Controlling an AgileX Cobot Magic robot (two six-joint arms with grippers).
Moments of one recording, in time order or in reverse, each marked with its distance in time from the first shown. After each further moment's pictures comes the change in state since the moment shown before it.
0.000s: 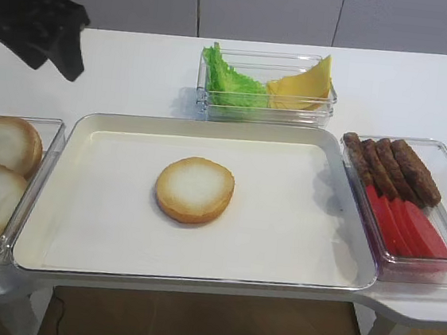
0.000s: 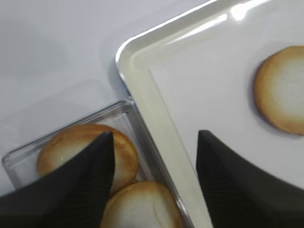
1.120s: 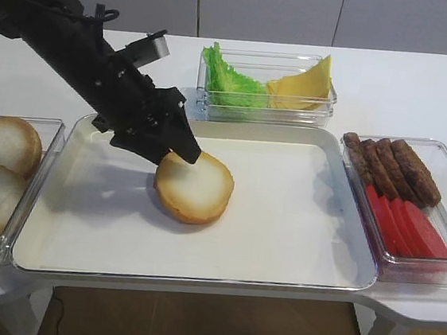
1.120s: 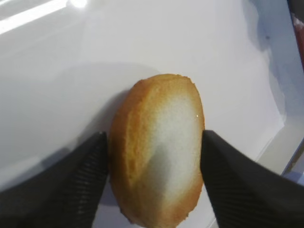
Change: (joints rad) left arm -0.089 0.286 0.167 -0.713 -0.169 0.400; right arm 0.000 0.000 0.000 0.000 0.000 0.000
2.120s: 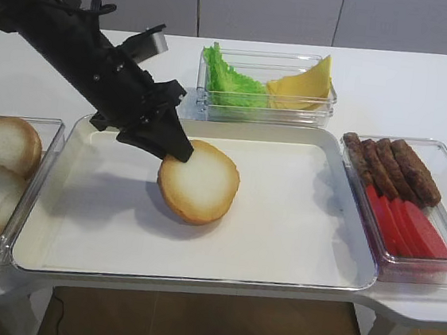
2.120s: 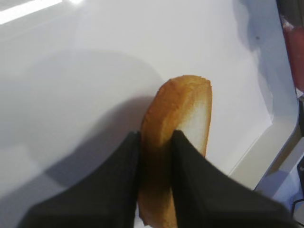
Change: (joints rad) left arm 0.000 -0.021 0.004 -0.001 0.024 -0.050; right arm 0.000 0.000 0.000 0.000 0.000 0.000
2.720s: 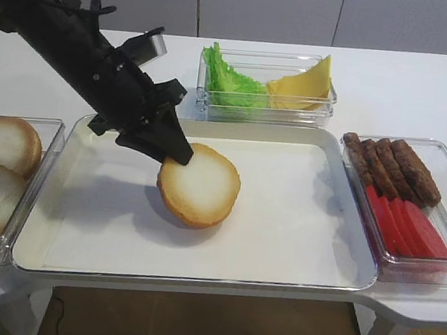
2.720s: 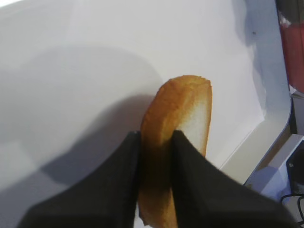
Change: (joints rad) left arm 0.000 0.000 0.000 -0.003 0.029 -0.035; right arm 0.000 0.000 0.000 0.000 0.000 0.000
